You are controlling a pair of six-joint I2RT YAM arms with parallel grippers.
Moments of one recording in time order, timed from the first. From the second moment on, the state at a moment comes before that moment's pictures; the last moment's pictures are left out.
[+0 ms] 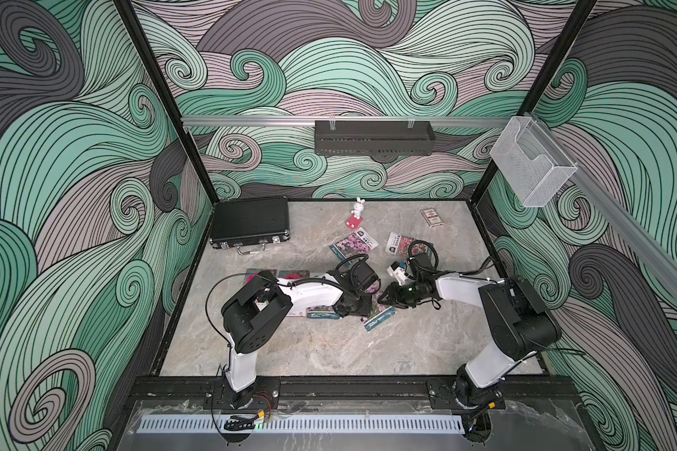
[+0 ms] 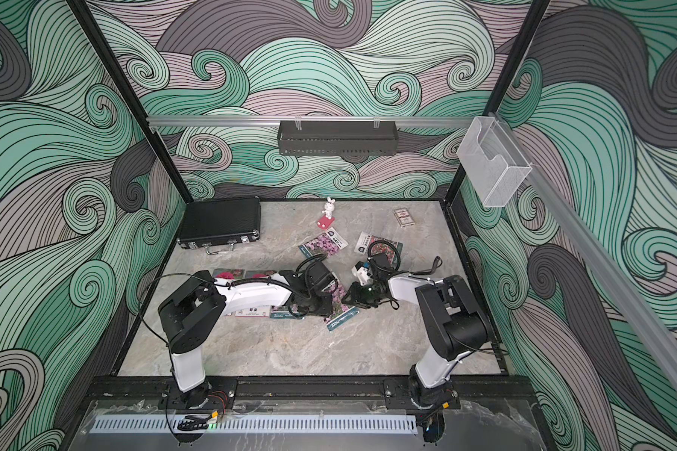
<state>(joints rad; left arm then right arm) -0.92 1.88 1.18 -0.49 0.10 -0.75 0.34 1.66 0.72 -0.25 -0.65 0.36</state>
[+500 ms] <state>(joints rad) -0.88 1.88 1.26 -0.51 0.09 -0.72 0.36 1.56 0.62 -0.17 -0.60 0.45</state>
